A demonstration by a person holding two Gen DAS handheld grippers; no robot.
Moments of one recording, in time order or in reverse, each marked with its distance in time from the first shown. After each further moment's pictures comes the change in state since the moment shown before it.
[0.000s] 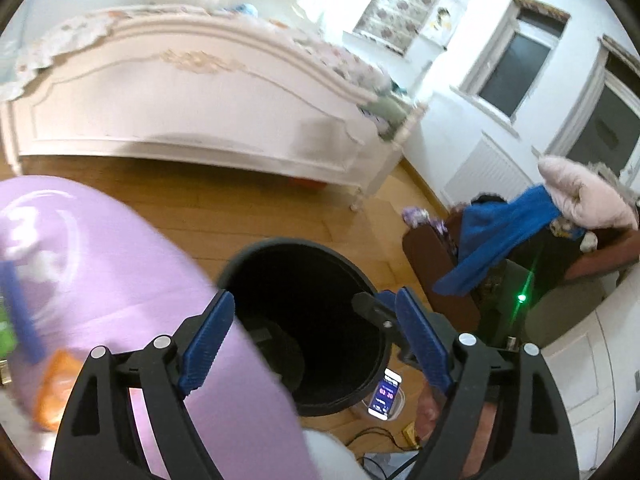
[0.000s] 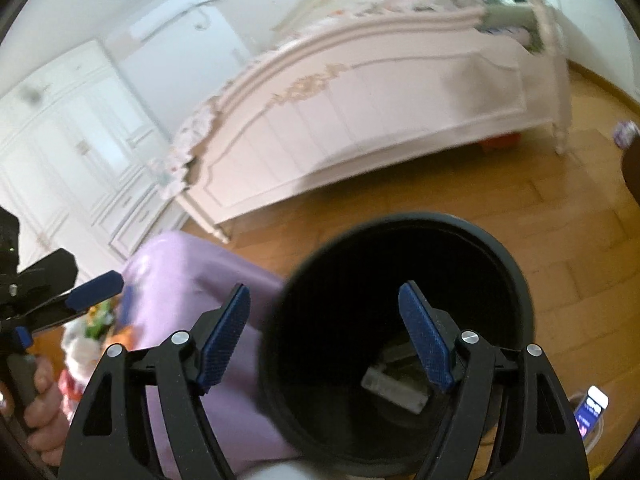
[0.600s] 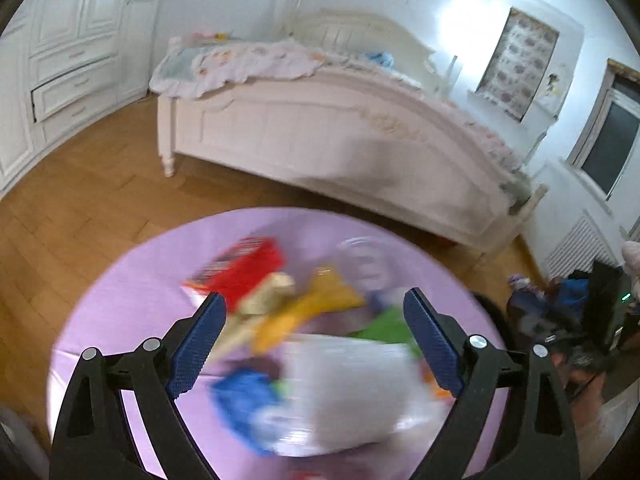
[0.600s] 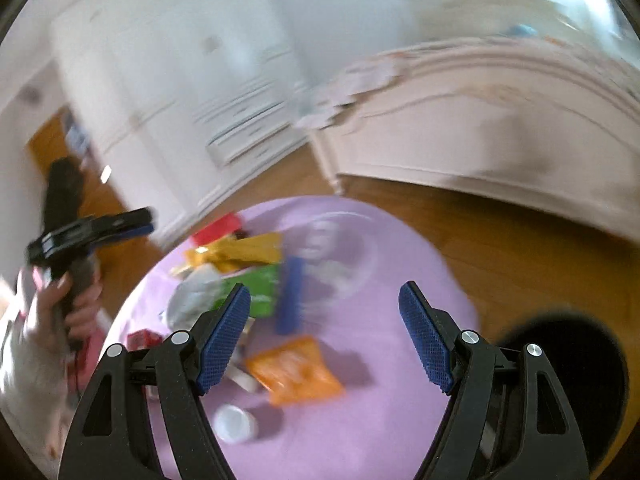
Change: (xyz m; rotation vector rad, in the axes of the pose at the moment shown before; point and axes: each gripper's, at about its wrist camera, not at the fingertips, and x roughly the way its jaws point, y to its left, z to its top) left arm -0.188 0.242 0.009 -0.182 -0.102 0.366; right arm 0.054 0.237 0.026 -0.498 0.200 0.324
